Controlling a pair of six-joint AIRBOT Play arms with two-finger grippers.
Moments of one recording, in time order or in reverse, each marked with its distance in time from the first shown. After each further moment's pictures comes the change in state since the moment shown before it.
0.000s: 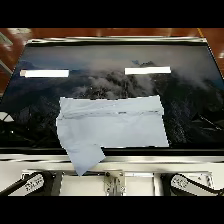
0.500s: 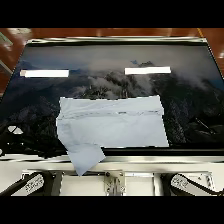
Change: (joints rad) left arm -0.025 0.026 -0.217 -0.084 0.090 0.064; right arm -0.036 0.029 -0.128 0.068 -0.102 -0.014
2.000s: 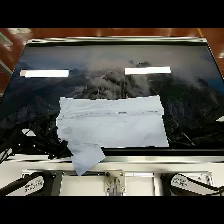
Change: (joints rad) left arm -0.155 -0.081 -0.074 -0.121 0.134 0.000; right arm -0.002 -0.072 -0.270 0.144 -0.023 -0.164
